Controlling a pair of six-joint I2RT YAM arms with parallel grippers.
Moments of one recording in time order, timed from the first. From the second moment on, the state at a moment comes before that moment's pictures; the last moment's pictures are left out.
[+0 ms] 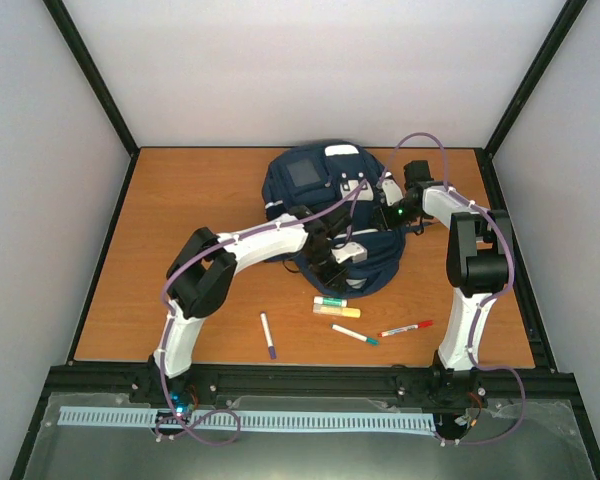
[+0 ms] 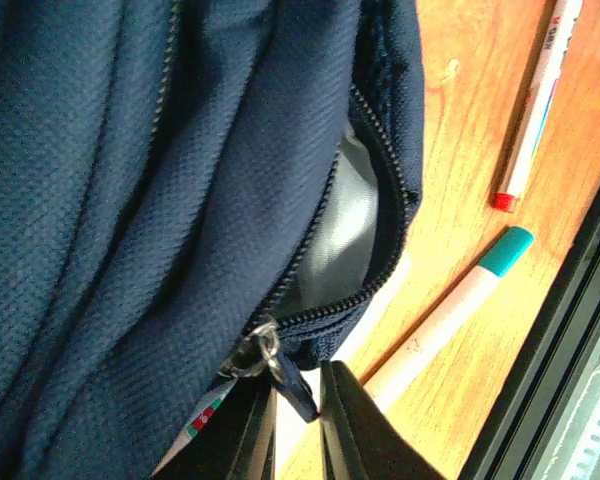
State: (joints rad) left arm -0.86 2.10 1.65 -0.92 0.47 0.06; right arm 0.09 2.03 1.41 -0.60 -0.46 -0.29
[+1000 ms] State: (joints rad) left arm -0.70 1.48 1.17 -0.45 -0.26 -0.25; right arm 0.02 2.07 1.64 -0.82 -0.40 -0.31
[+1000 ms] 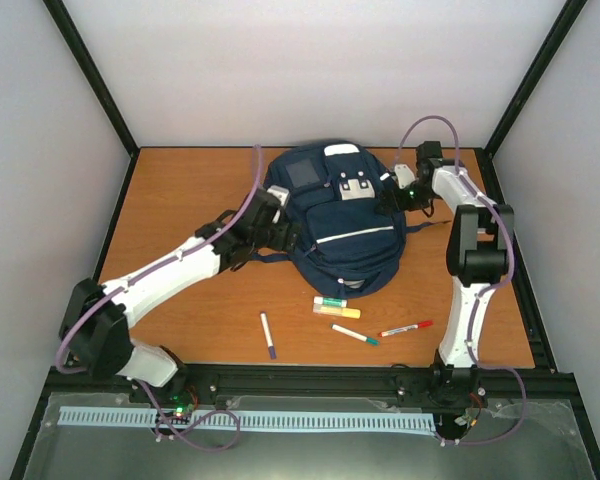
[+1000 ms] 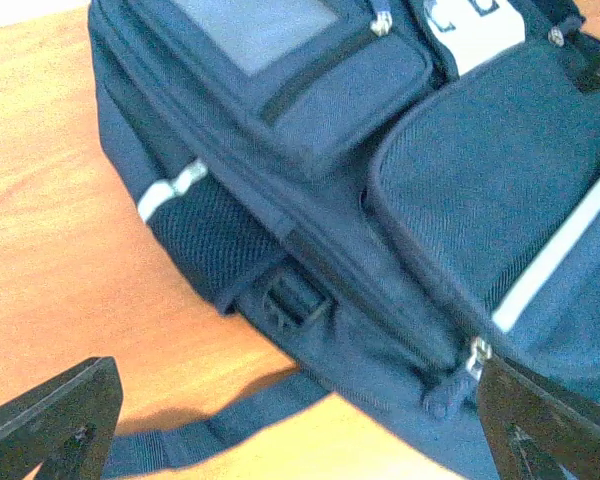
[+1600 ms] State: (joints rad) left arm -0.71 1.20 0.97 -0.39 -0.20 -0.36; right arm 0.17 2.54 2.30 -1.01 -0.42 -0.31
